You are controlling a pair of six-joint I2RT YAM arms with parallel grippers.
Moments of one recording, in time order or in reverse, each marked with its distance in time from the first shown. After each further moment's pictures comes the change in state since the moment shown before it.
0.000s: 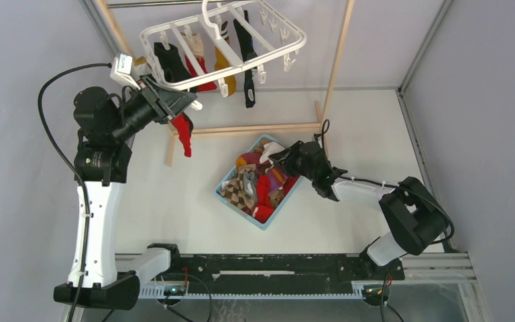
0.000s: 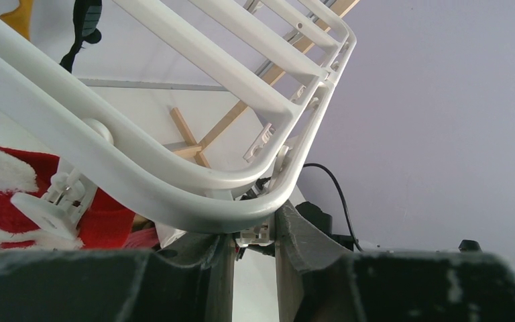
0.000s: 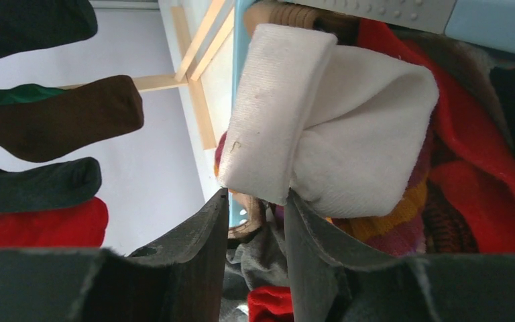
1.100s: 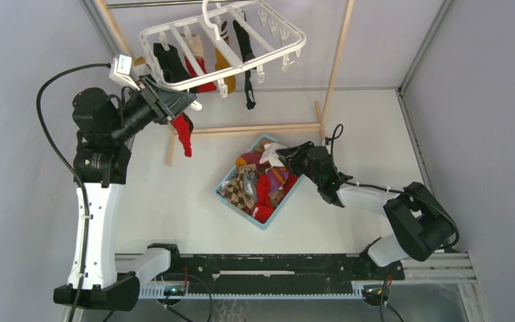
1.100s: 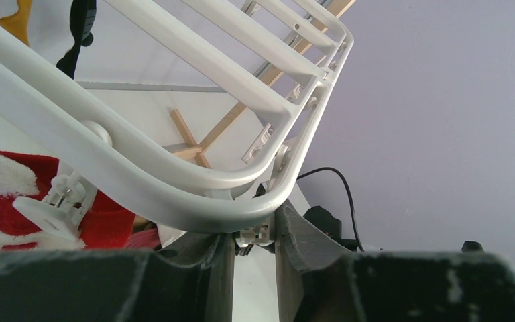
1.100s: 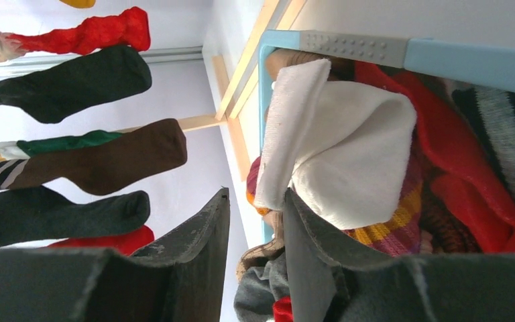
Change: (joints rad) left arm 0.001 -0.008 0.000 0.000 0.003 0.008; right arm -0.019 -0.058 -0.097 0.153 0.084 0.125
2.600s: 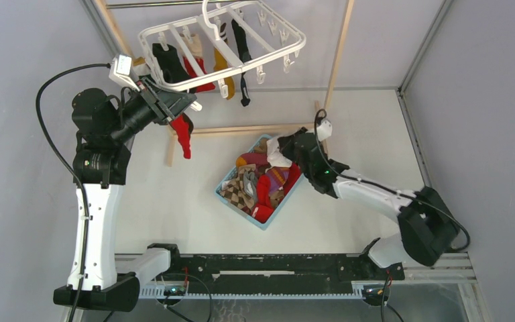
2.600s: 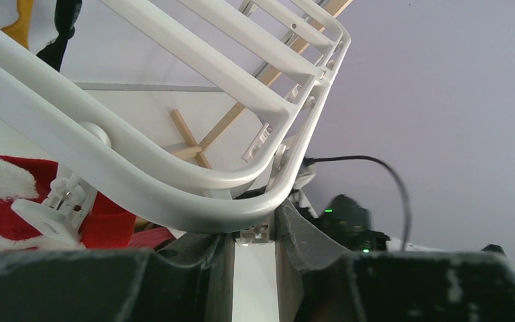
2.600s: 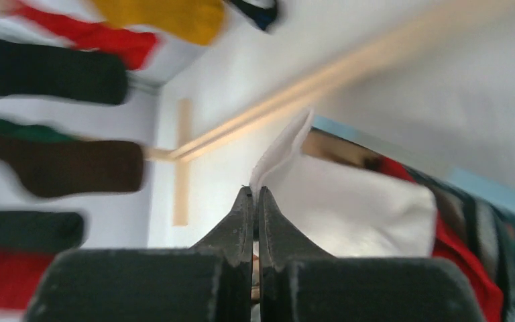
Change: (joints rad) left arm 0.000 -0.005 0.000 -0.001 0.005 0.008; right arm 0.114 -0.004 0.246 -0.312 0.359 -0.383
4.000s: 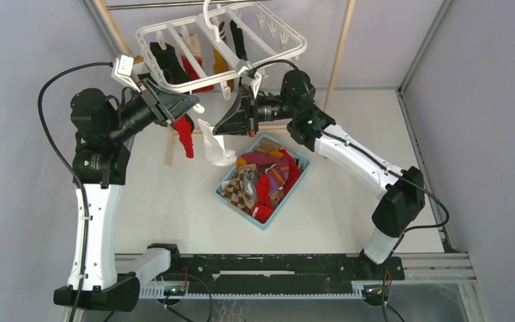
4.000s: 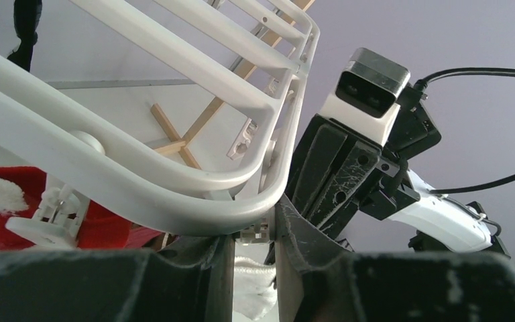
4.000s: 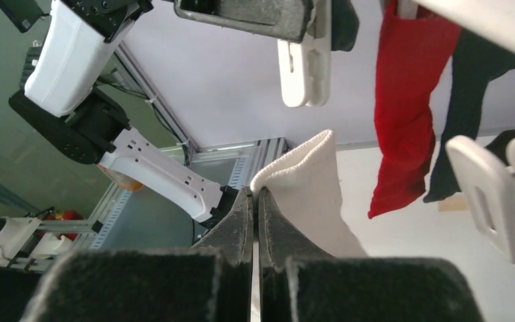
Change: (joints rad) left arm 0.004 -0.001 0.000 0.015 0.084 -0.001; right arm 0.005 0.249 0.791 0.060 -1.484 -0.587
